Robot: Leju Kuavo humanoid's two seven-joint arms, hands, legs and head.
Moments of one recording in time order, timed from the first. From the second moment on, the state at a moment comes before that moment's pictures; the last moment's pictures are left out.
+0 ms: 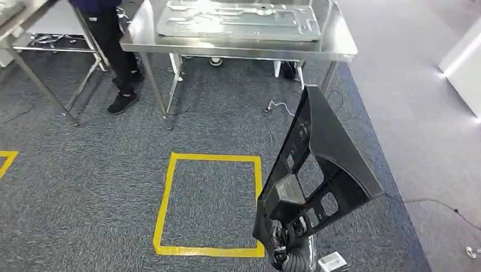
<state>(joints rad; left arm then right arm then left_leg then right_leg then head) -0.07 -0.16 1.07 -0.21 -1.11 0.16 -0.36 0.44 0.28 0.10 -1.70 0.20 -0.03 -0.70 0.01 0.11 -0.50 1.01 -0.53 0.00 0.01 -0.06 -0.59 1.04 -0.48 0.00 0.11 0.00</state>
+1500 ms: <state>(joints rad) -0.05 -0.14 1.10 -0.21 -1.13 0.13 -0.33 0.42 0.28 0.11 -1.63 0.30 -0.17 -0.66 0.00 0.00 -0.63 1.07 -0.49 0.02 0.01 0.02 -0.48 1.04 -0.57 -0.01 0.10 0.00</state>
